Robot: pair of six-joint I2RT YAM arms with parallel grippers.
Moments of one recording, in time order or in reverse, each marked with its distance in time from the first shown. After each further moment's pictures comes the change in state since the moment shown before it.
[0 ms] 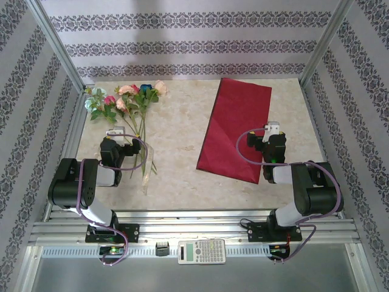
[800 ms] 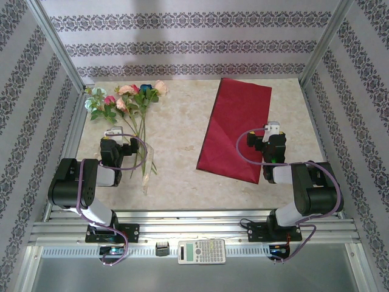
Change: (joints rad) left arm 0.000 0.000 0.001 -0.007 -0.083 -0.006; right arm 0.000 0.000 0.000 0.000 0.000 0.000
